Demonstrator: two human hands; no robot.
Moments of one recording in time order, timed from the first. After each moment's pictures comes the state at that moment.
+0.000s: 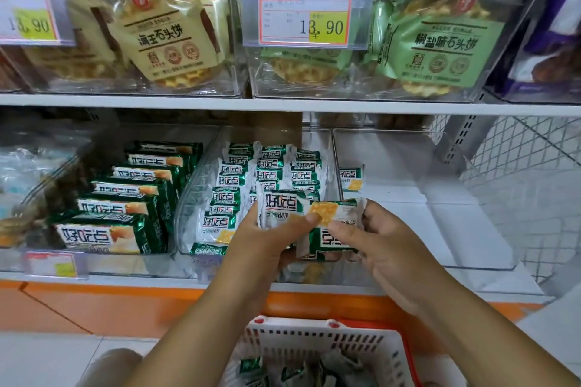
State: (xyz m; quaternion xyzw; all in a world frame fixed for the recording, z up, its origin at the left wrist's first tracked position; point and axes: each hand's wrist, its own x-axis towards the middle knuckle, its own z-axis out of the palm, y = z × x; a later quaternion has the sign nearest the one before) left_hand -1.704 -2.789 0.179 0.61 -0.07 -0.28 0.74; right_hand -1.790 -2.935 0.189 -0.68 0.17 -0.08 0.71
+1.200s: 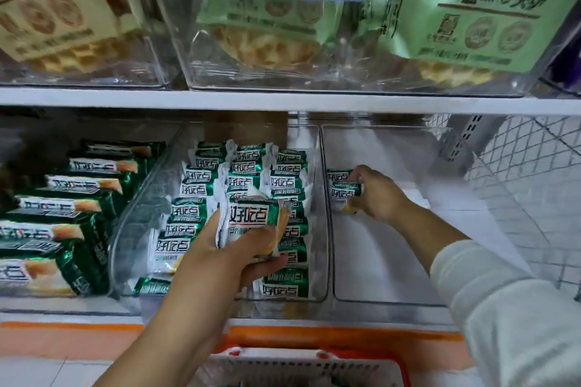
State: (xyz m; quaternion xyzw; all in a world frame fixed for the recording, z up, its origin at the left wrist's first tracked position) left_hand -1.674 -2.814 0.168 0.58 0.00 -0.26 0.77; right_hand -1.649 -3.107 0.093 -0.94 0.22 -0.05 0.26
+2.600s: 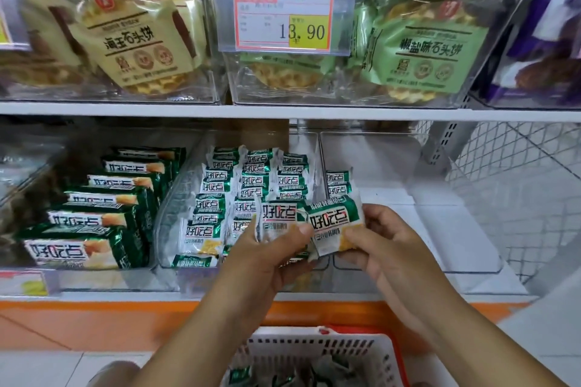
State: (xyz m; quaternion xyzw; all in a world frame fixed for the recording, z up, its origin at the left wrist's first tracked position) left_hand -1.707 -2.800 0.178 0.50 -0.05 -0.36 0.78; right_hand -1.796 -2.949 0.180 -0.58 0.23 -0.16 0.76
